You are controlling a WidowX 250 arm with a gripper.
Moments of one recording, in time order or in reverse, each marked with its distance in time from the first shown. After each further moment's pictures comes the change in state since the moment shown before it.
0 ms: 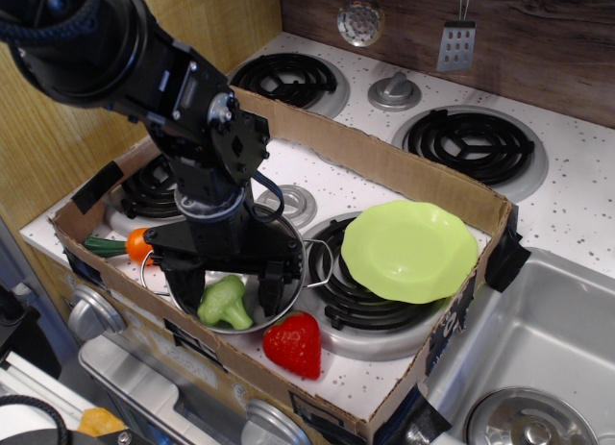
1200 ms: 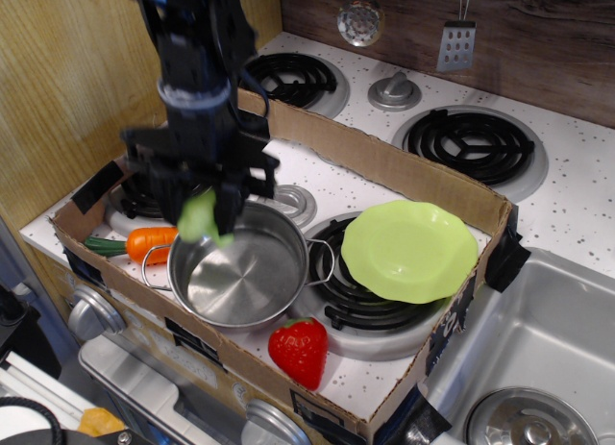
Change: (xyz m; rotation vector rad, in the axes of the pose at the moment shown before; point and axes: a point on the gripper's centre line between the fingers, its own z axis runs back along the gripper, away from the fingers) arm 0.044 0.023 0.052 0.110 0.046 -0.113
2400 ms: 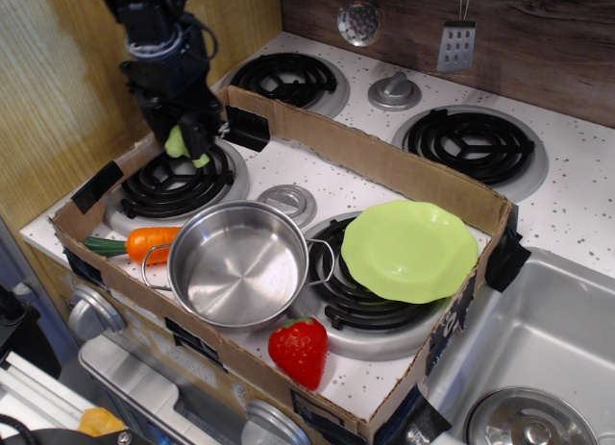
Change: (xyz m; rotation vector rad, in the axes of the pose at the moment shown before) arm 0.096 0.060 -0.049 -0.066 -0.177 -0.311
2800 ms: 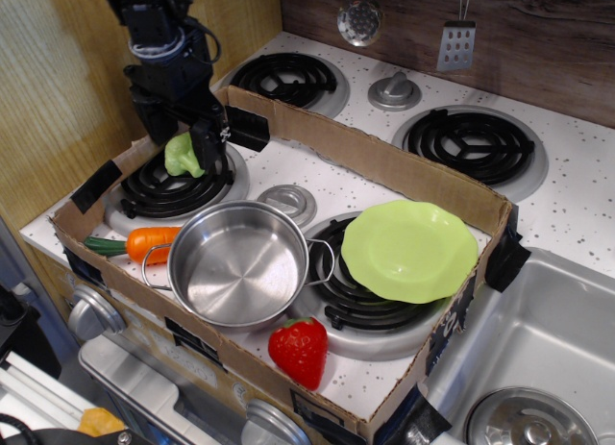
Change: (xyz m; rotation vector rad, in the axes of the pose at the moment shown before) arm 0.000 -0.004 0.002 0.001 0.055 -0.032
